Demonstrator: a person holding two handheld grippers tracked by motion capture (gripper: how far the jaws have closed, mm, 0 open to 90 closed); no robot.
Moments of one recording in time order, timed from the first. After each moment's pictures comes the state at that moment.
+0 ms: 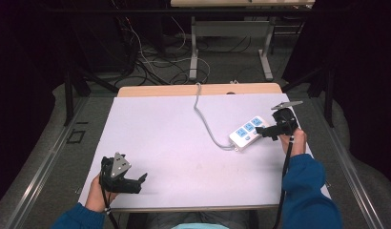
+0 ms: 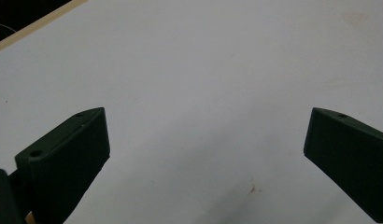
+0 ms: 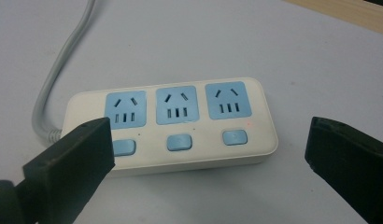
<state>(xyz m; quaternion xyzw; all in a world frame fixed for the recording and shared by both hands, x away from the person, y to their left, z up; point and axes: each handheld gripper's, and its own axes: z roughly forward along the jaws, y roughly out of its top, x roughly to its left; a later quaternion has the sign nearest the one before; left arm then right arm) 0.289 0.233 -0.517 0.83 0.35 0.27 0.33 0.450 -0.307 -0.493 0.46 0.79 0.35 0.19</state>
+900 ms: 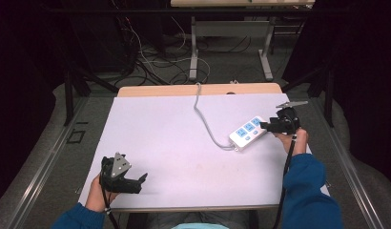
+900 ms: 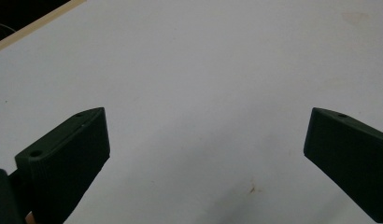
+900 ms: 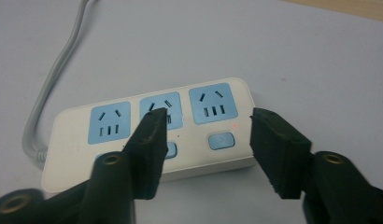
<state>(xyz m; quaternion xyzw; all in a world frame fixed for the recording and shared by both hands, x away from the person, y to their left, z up) 0.289 0.232 -0.517 0.83 0.35 0.27 0.33 0.457 -0.320 -0.502 0.49 0.76 0.38 0.18</state>
